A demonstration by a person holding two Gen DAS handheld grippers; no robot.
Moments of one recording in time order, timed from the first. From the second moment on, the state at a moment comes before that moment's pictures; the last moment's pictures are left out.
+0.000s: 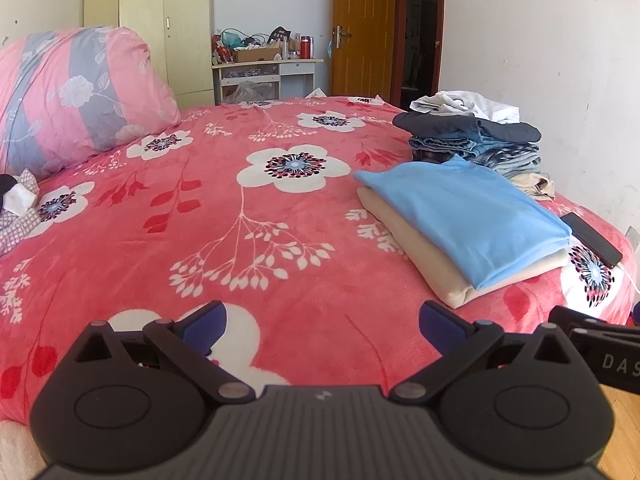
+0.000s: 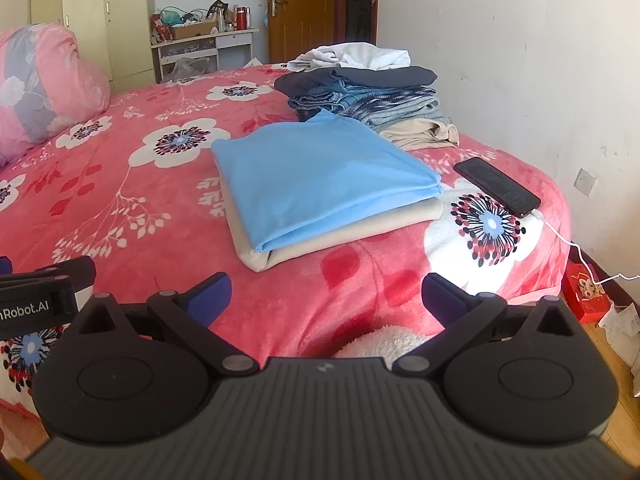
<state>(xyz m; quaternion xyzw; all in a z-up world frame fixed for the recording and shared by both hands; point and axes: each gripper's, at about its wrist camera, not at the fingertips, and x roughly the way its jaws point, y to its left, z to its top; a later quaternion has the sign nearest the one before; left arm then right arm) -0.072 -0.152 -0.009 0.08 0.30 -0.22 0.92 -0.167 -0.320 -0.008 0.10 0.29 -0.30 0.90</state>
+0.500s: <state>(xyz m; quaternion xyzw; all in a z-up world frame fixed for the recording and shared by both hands) -0.068 -0.149 -0.010 0.08 0.30 -0.22 0.92 -0.163 -0.320 -0.006 0.09 0.29 -0.30 0.91</state>
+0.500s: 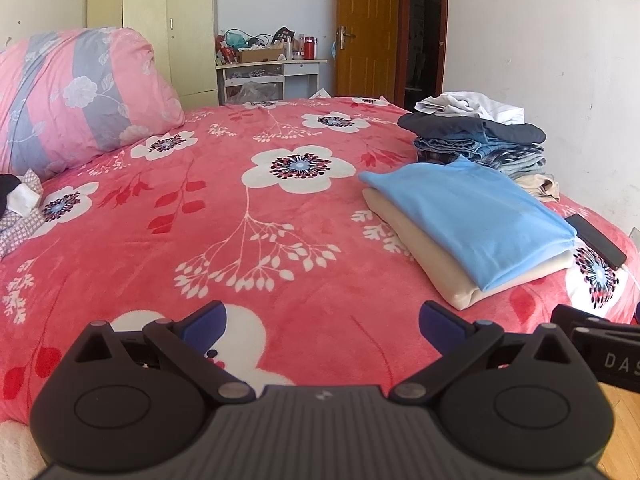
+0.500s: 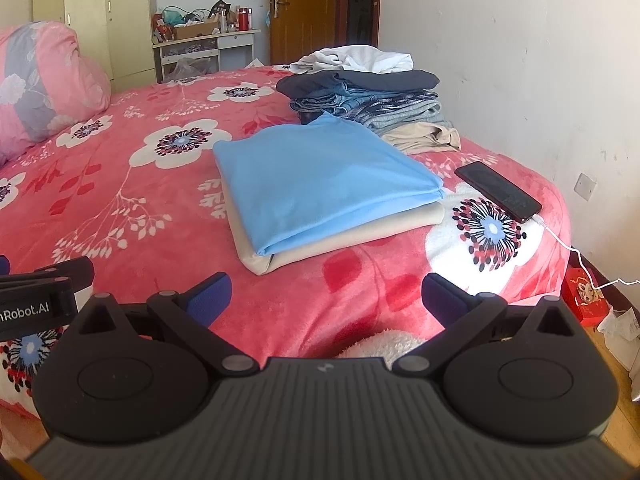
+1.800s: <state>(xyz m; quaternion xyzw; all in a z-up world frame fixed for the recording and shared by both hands) -0.067 -0.146 -0.011 0.08 0.30 -0.22 0.92 -0.157 -0.318 -0.012 0.09 0.30 -0.30 0.90</state>
